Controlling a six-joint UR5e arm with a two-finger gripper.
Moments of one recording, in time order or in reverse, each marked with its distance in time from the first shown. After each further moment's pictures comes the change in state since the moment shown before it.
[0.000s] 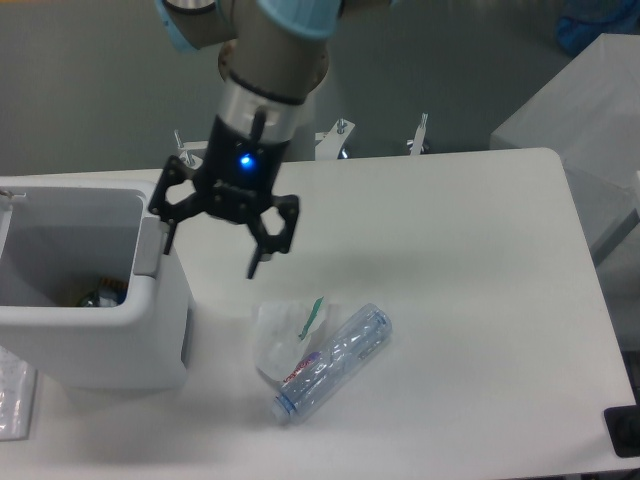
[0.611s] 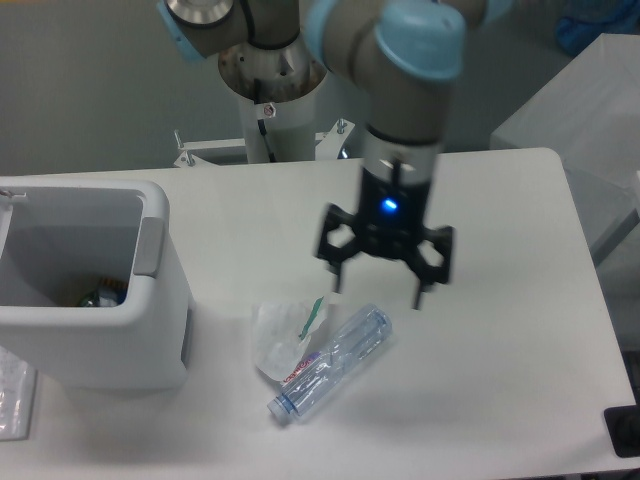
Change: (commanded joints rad) arm 0.163 -0.175 0.021 0.011 0.256 0.443
